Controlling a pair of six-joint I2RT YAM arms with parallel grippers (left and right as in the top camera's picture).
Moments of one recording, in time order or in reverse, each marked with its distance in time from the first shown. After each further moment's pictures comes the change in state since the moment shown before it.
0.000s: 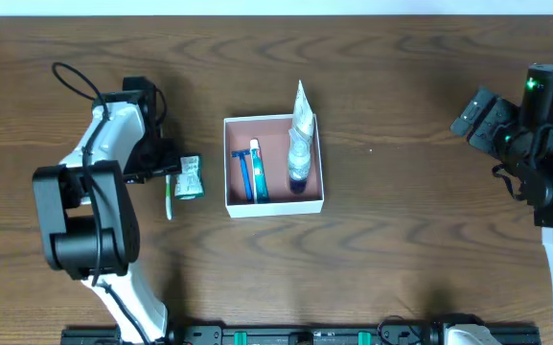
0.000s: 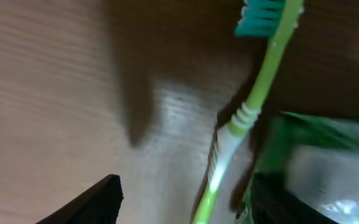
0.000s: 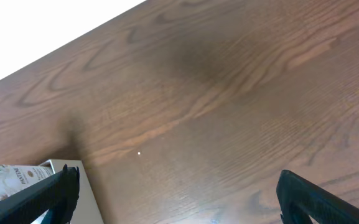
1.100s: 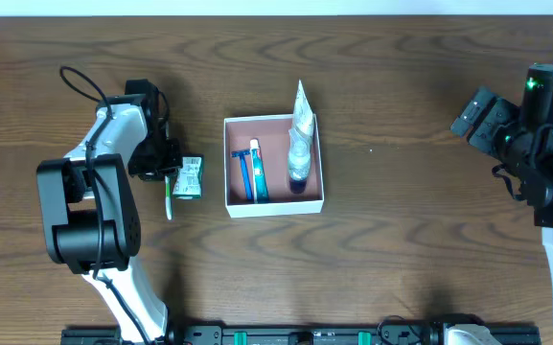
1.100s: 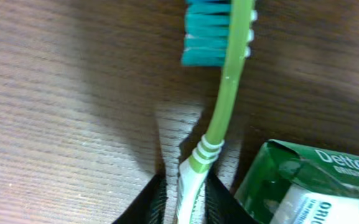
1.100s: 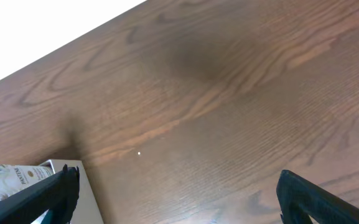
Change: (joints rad) left arm 0.000 0.035 -0.017 0.071 0.075 0.024; right arm 0.000 0.000 0.000 0.000 0.000 0.000
